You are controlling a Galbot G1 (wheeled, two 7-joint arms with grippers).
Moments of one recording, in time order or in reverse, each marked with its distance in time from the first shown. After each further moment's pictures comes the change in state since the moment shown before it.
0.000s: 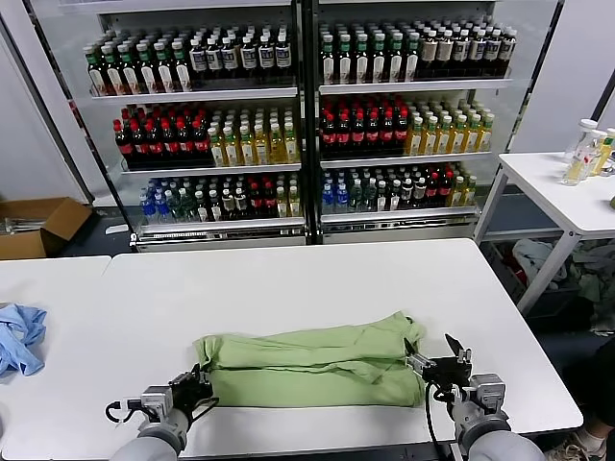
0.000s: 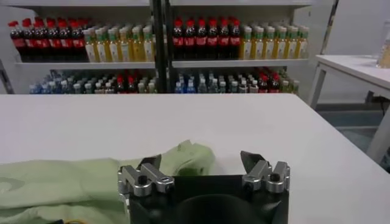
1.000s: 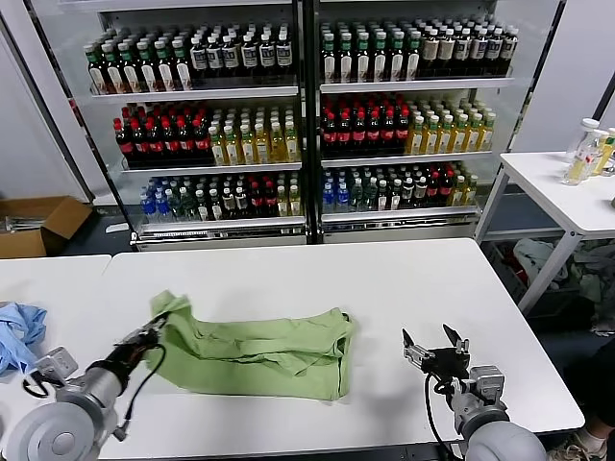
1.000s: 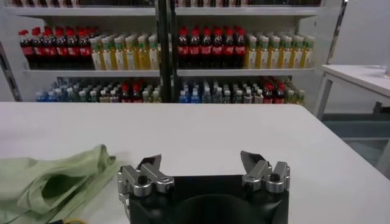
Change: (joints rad) left arm -0.001 0.063 -0.303 -0.166 -0.694 -0.055 0.058; right arm 0.040 -0.025 -0.010 -0.033 0.004 0.030 -0.023
